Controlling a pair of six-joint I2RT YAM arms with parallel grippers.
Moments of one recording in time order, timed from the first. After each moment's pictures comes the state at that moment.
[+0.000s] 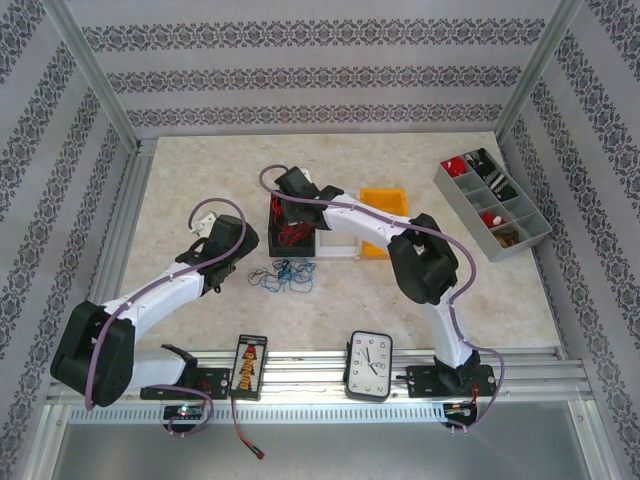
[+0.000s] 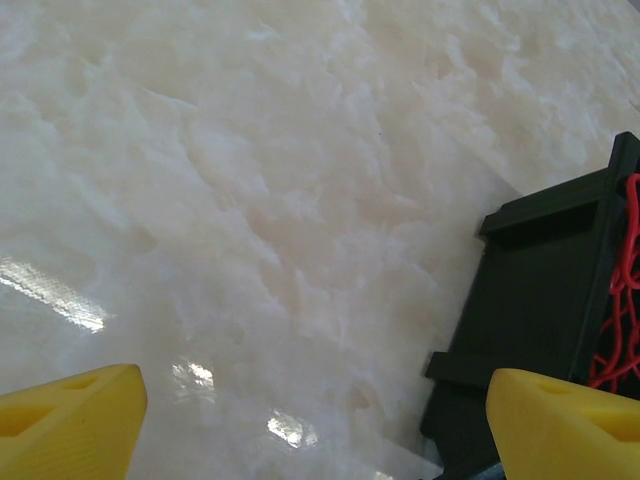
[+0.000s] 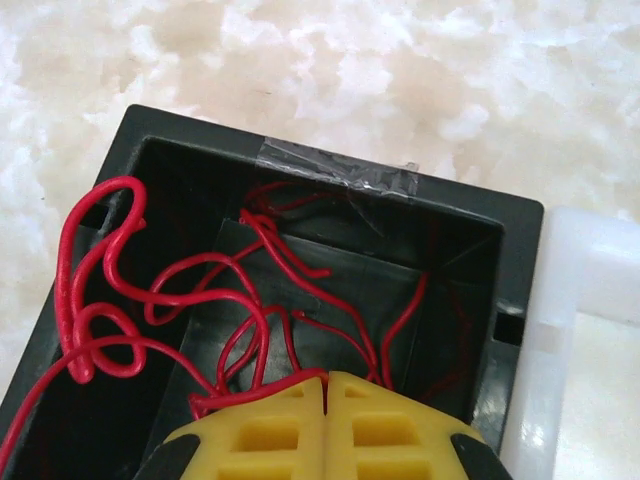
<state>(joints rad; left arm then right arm) -0.39 1.28 0.67 -0.23 -0.34 -0.98 0.75 2.15 1.73 -0.51 0.26 0.43</state>
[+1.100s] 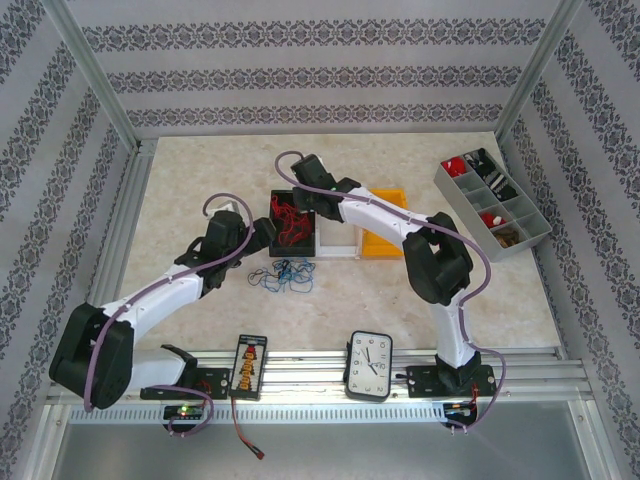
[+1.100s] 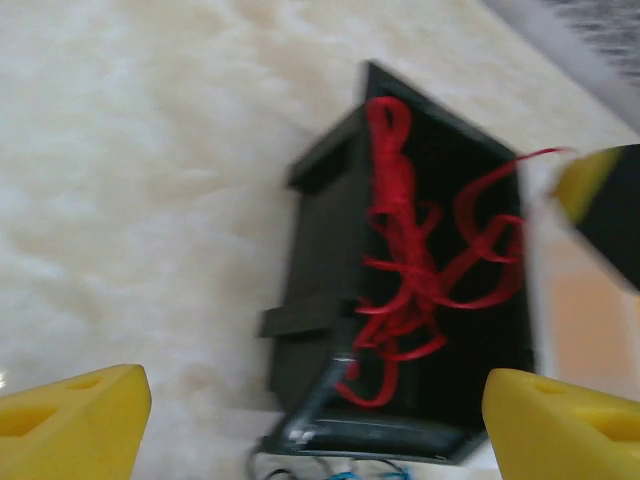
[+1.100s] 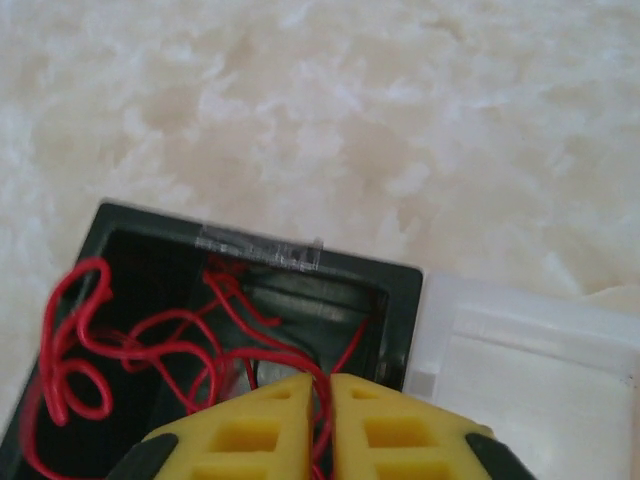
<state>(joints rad) -0.39 1.25 0.65 0.00 -0.03 -0.74 0.68 2.07 1.66 -0.45 0.18 0.42</state>
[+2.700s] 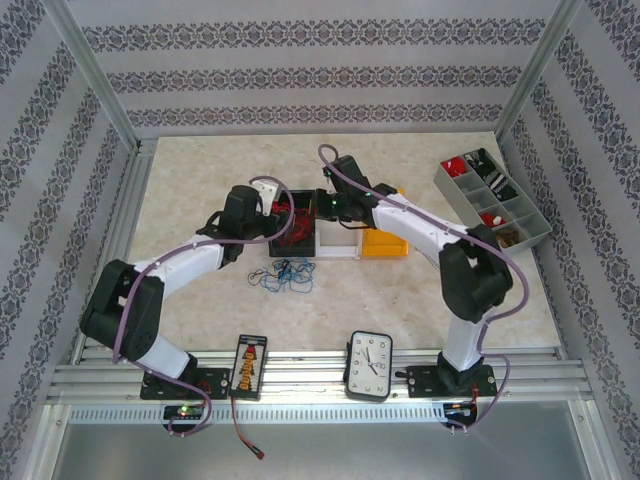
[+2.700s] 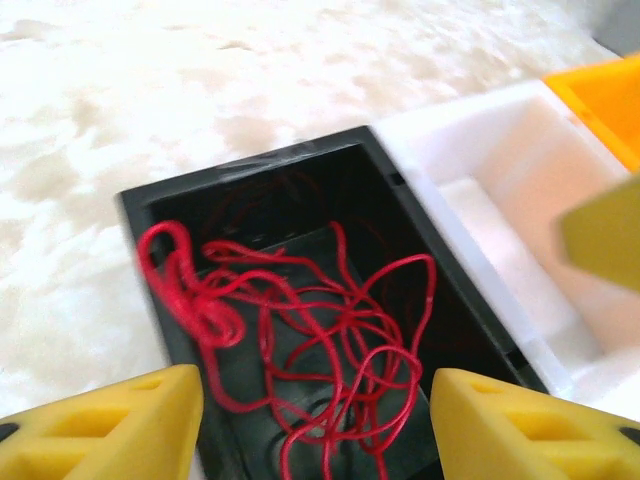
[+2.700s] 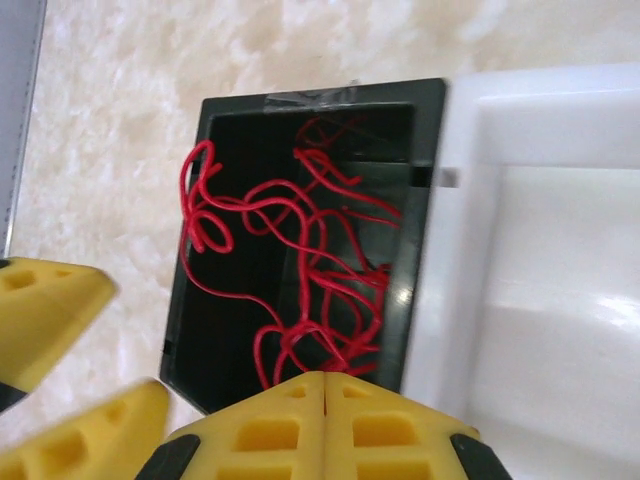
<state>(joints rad) -0.39 1.51 0.85 0.08 0.07 -0.16 0.59 1.80 1.37 -0.39 -0.17 0.65</state>
